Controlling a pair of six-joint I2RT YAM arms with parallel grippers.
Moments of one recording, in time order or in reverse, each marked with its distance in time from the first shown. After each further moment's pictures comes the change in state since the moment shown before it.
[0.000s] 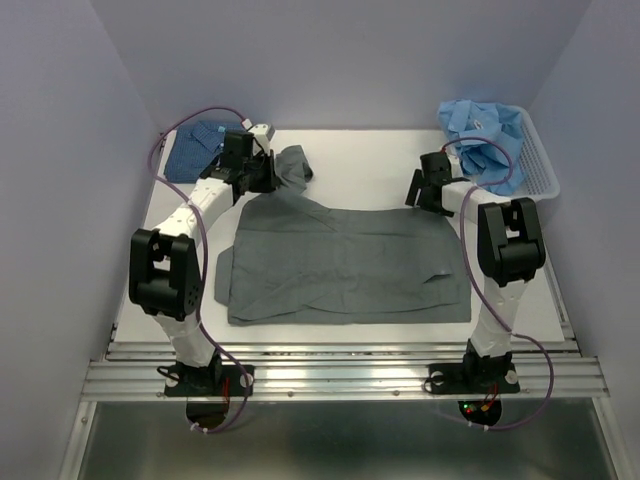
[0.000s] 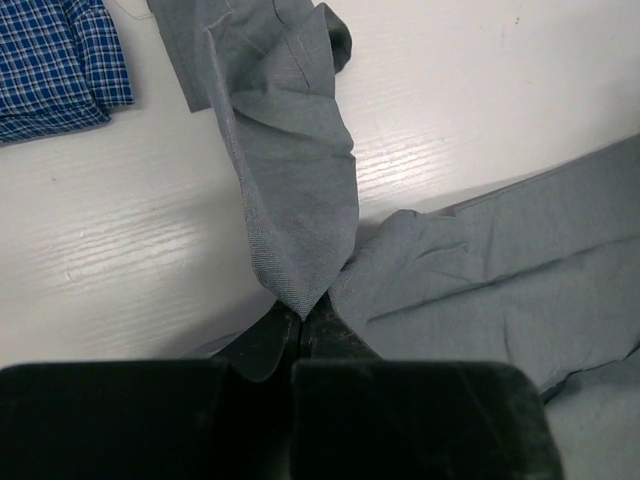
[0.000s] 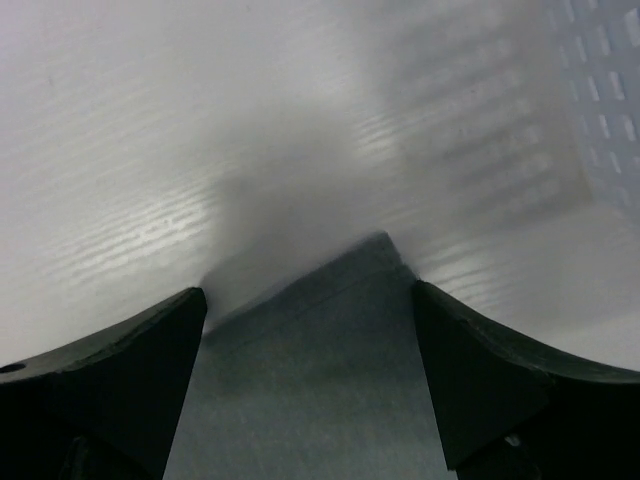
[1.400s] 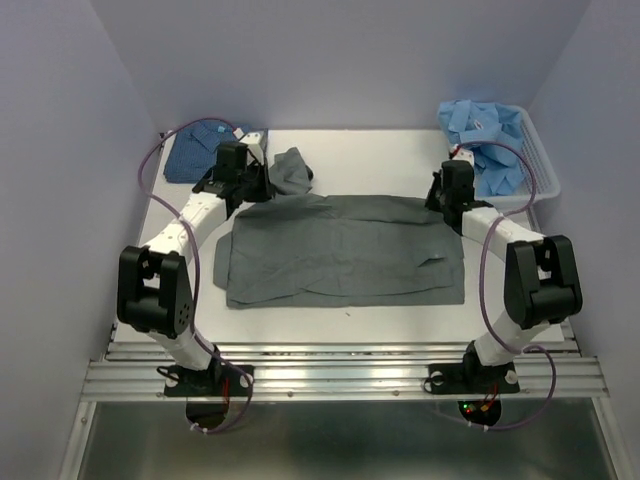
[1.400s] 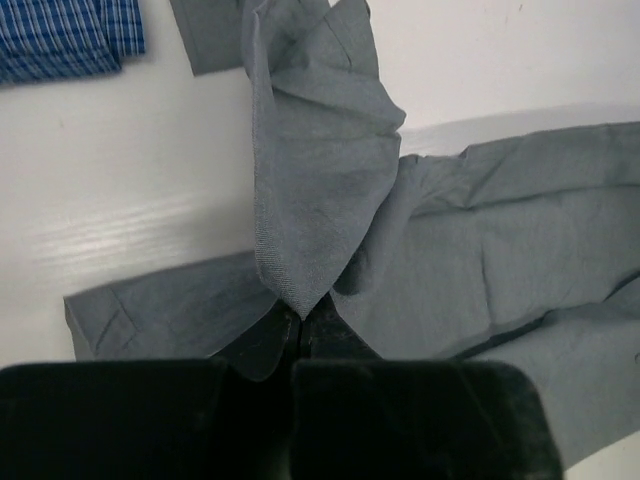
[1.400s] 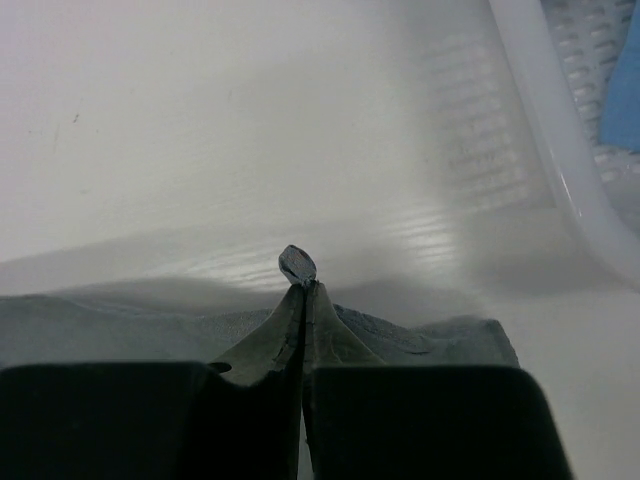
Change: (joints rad) left arm 0.000 -0.090 -0.101 0.039 -0.029 -0.027; right arm -0.021 -0.314 -0.301 0.319 -0.148 -0.089
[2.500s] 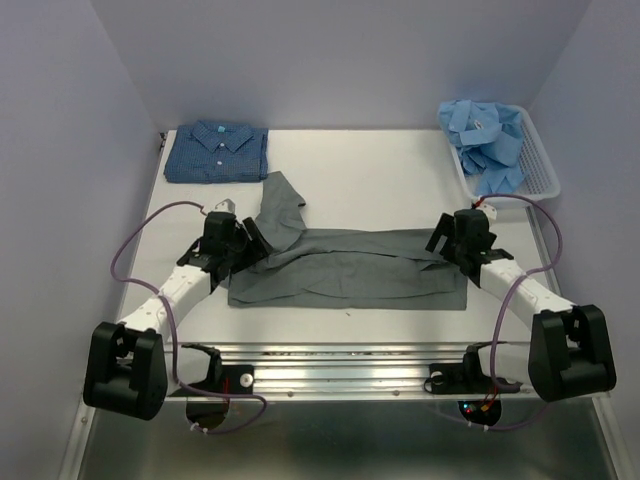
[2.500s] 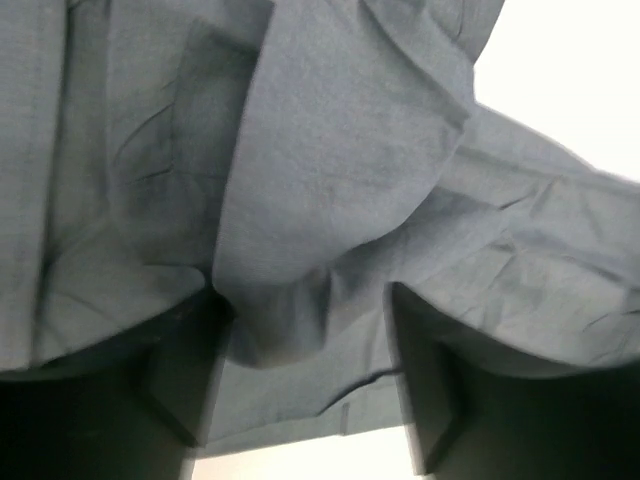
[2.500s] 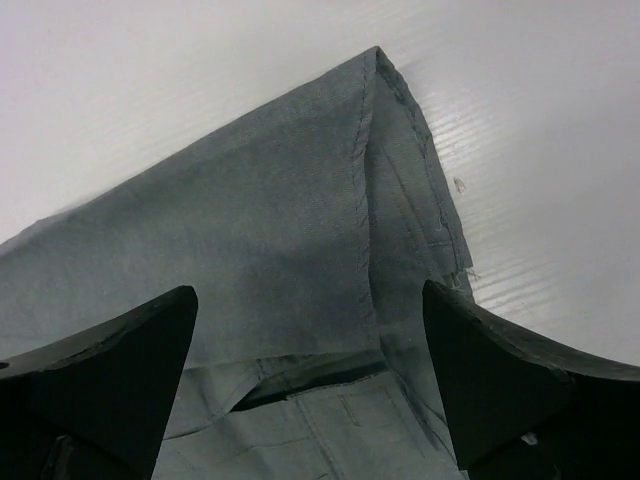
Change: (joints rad) left arm -0.007 -0.480 -0.673 0.080 -0.095 -0.456; right arm 0.000 -0.446 -0.450 -0.178 0.076 0.182
